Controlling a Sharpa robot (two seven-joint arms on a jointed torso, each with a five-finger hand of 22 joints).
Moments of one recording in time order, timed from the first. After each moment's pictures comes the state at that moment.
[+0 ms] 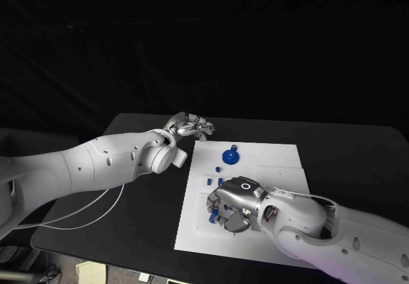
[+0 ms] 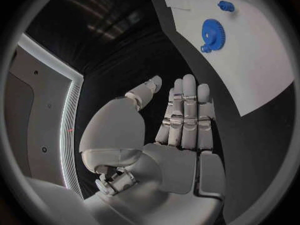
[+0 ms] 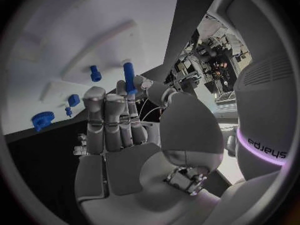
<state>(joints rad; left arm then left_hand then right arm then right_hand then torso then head) 1.26 -0.75 -0.11 1.25 -0.29 -0.35 0.29 1.09 -0.12 0.57 -0.21 0.08 0.87 0.16 0.35 0.48 1.27 0.08 0.08 0.26 1.11 0.00 0.73 0.45 0.04 0.83 -0.10 0.70 1.21 1.11 -0.60 -0.10 1.69 -1.78 -0.19 -0.09 1.16 -0.20 0.86 -0.16 0.05 1.02 0.11 0.37 0.47 1.28 0.04 0.15 0.28 1.30 -0.06 1.12 0.83 0.16 1.26 -0.06 0.93 1.31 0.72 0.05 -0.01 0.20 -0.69</state>
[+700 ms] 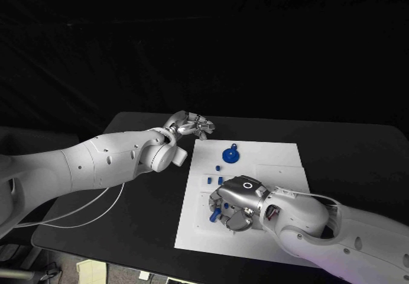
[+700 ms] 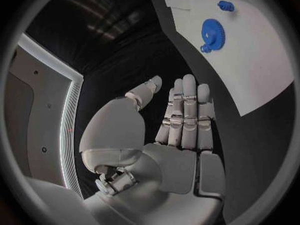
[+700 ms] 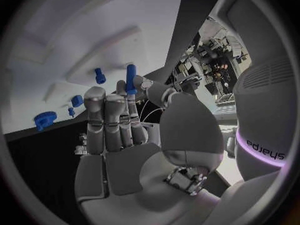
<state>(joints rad) 1.26 -0.75 -0.11 1.25 -0.29 -0.35 0.29 1.09 -0.12 0.57 -0.21 0.08 0.87 0.16 0.35 0.48 1.27 0.08 0.08 0.26 1.11 0.00 0.72 0.45 0.04 0.83 -0.10 0.70 1.21 1.10 -0.61 -0.10 1.69 -1.80 -0.18 -0.09 1.16 -0.20 0.86 -0.16 0.05 1.02 0.11 0.37 0.48 1.28 0.04 0.14 0.28 1.30 -0.06 1.12 0.83 0.16 1.26 -0.06 0.93 1.31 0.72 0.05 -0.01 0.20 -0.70</state>
